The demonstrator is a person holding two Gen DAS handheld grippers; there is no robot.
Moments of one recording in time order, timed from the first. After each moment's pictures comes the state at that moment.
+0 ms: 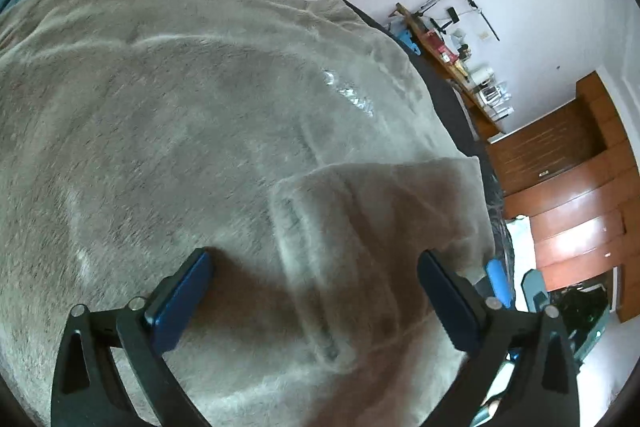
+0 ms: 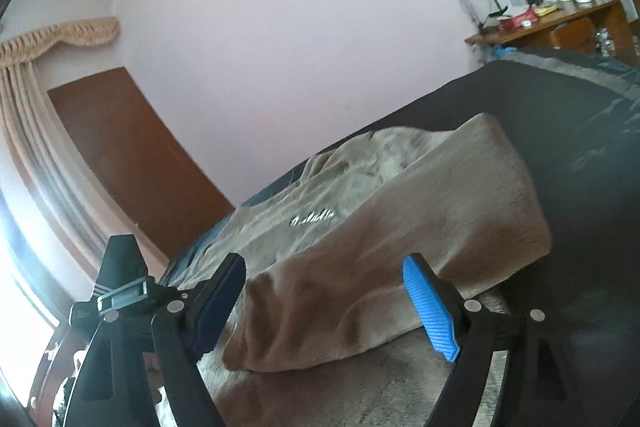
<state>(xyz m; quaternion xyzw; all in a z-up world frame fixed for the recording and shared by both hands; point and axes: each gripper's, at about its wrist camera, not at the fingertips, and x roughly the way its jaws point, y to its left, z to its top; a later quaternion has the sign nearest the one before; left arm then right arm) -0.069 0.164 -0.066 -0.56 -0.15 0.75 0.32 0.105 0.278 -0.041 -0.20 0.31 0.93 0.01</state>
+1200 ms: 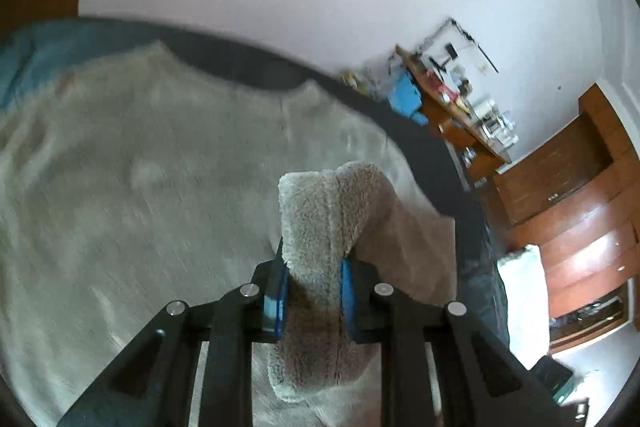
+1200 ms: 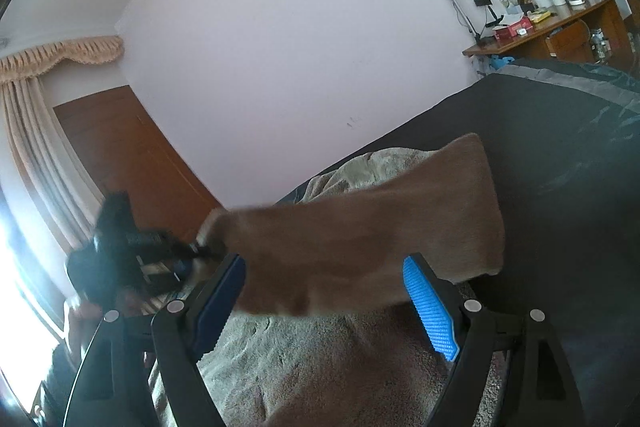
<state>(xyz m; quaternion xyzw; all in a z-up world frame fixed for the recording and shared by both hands) -0.106 0.165 0.019 -0.49 -0.14 0.81 0.29 0.121 0.287 -0.035 -0.17 0.31 0.93 0.01</state>
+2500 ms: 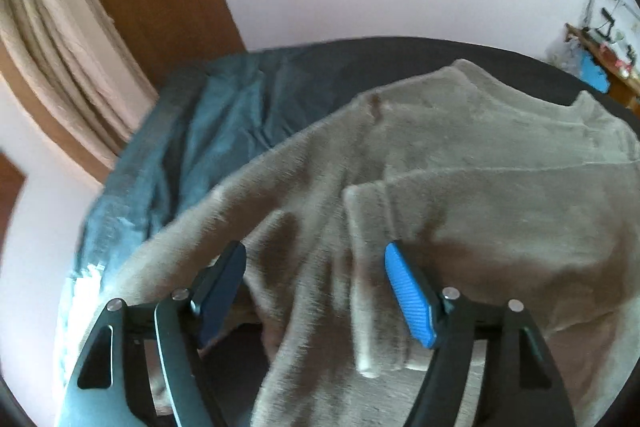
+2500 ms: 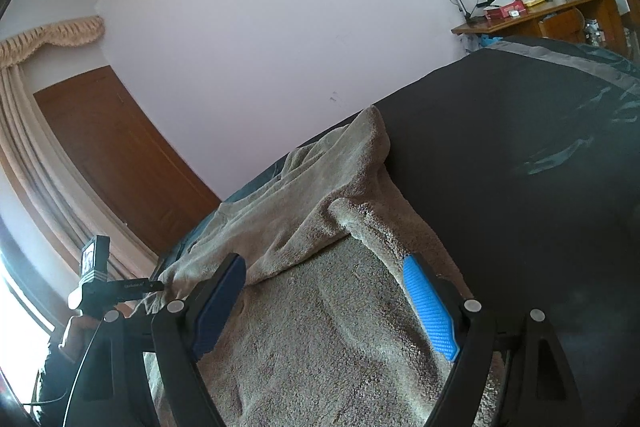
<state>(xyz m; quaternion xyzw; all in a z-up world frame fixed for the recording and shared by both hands) -0.142 0.029 -0.032 -0.46 0.10 0.88 -0.04 0.105 0.288 -0.049 -0.22 0.31 0.92 0.03</state>
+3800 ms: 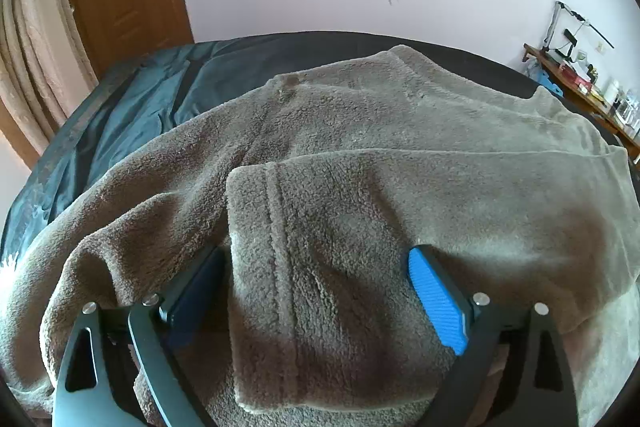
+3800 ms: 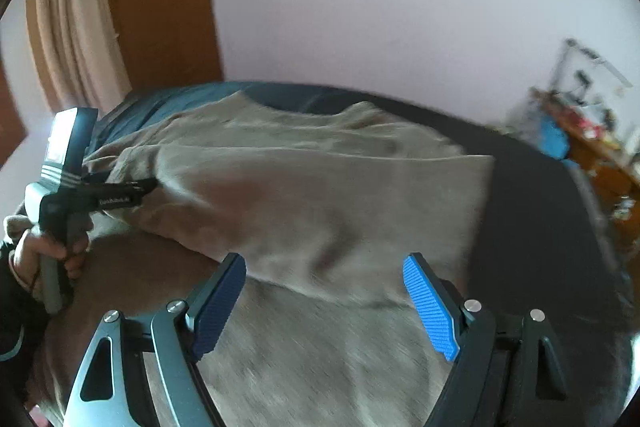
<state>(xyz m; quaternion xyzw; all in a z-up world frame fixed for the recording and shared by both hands) -0.139 0.045 -0.078 -0.44 0.02 0.89 0.06 -0.037 0.193 -0.003 -0.41 -0.01 0.91 -0.02</state>
